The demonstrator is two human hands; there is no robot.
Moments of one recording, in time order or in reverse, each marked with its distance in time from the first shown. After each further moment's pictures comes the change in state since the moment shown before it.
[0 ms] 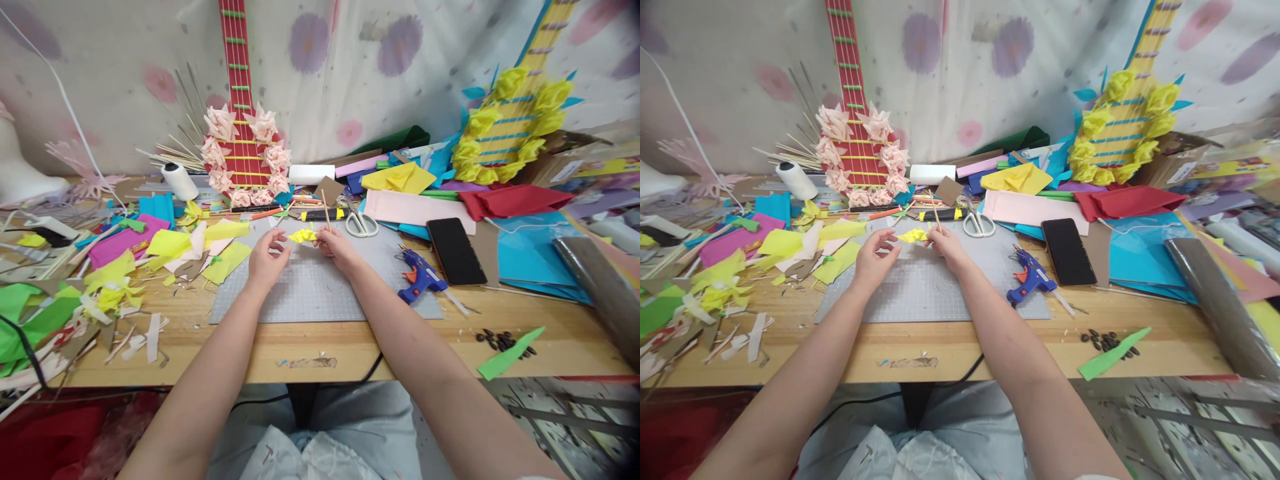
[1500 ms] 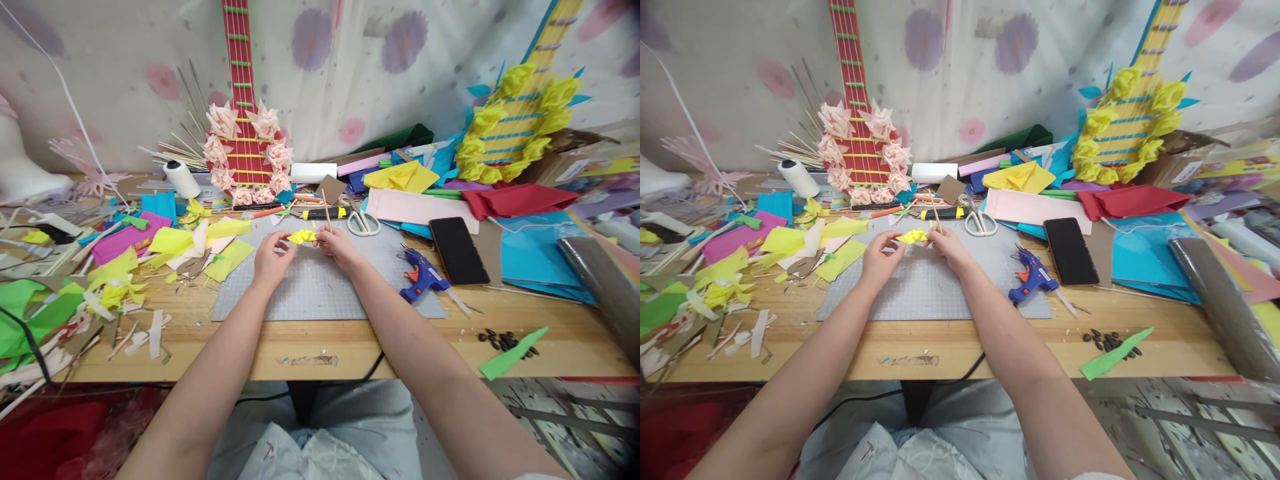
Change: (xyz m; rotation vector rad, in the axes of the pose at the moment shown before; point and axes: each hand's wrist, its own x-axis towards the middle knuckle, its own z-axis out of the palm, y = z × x) left_hand -0.001 -0.002 0.007 0.087 0.008 0.018; right_hand -0.003 -0.001 0.002 -0.054 -0.036 -0.006
